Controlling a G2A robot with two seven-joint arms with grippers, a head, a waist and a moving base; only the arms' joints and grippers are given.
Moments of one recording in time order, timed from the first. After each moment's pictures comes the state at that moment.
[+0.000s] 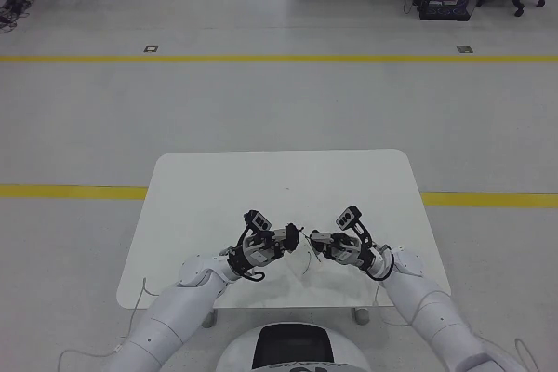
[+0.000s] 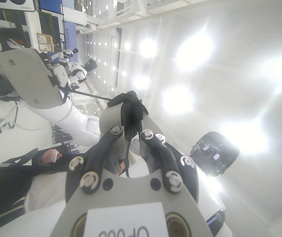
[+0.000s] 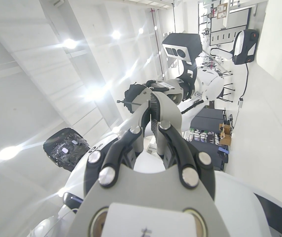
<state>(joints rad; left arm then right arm) 1.38 -1.25 -0.98 -1.25 -1.00 -0.34 -1.13 -1.27 -1.29 1.08 -0.86 0.90 -0.34 1.39</state>
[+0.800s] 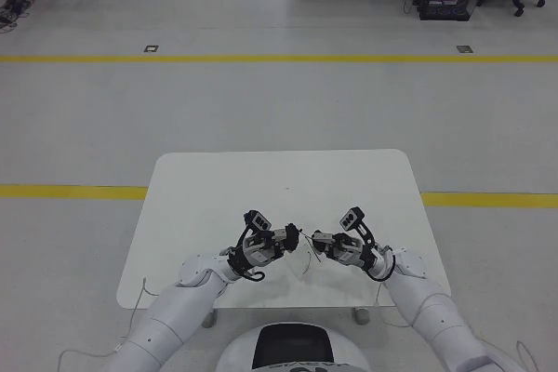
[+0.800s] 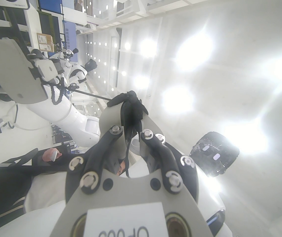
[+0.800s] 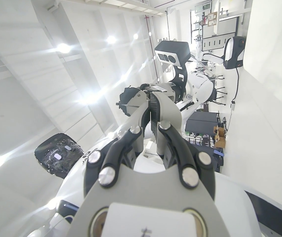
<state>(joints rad) 1.38 -1.25 -0.98 -1.25 -1.00 -0.34 -1.13 -1.29 -1.30 1.14 -0.87 0.83 -0.34 1.36</state>
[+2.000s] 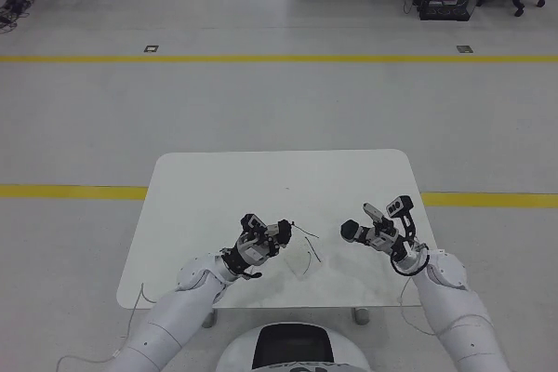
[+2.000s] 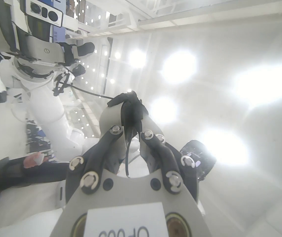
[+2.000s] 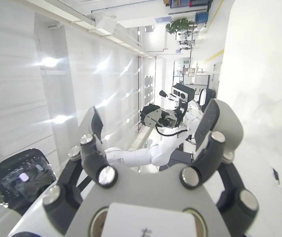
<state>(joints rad) 1.41 -1.25 -1.00 -1.25 -1.15 -0.23 -1.12 -1.51 -1.26 1.49 -1.22 0.60 -0.34 1.11</state>
